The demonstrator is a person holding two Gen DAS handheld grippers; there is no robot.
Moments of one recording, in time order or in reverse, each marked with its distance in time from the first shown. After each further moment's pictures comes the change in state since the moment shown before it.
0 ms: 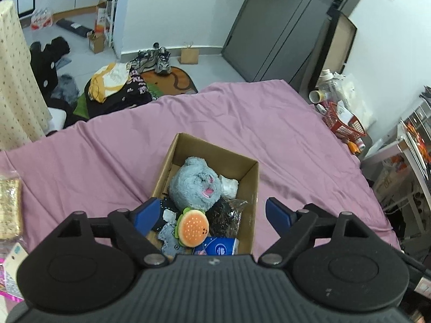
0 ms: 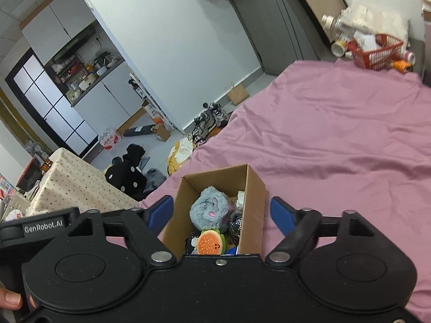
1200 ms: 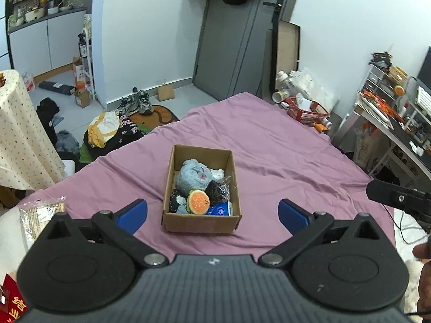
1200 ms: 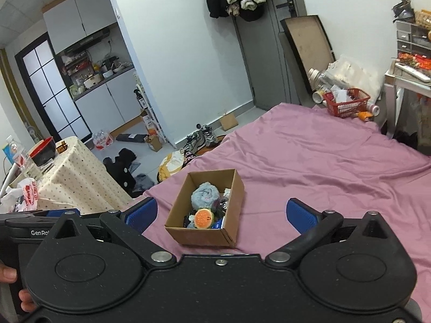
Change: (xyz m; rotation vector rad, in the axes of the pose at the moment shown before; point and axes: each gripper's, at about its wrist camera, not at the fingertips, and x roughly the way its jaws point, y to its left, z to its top) left arm -0.147 -0.011 -0.071 0.265 -0.133 -0.030; right arm -0.157 0.045 -0.043 -0.158 -0.114 -0.104
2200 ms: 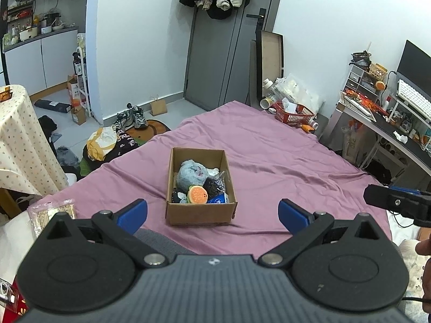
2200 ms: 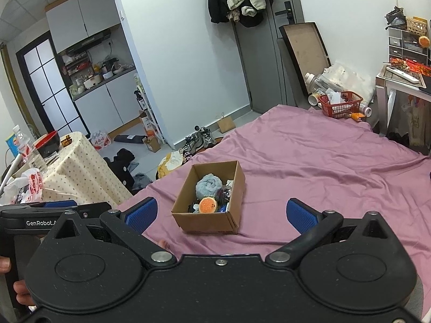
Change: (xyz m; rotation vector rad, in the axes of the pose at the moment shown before) left arm -0.051 0.005 -0.038 0.053 -0.069 -0.027; right arm -0.034 0.022 -0.036 -0.013 -0.028 -0.021
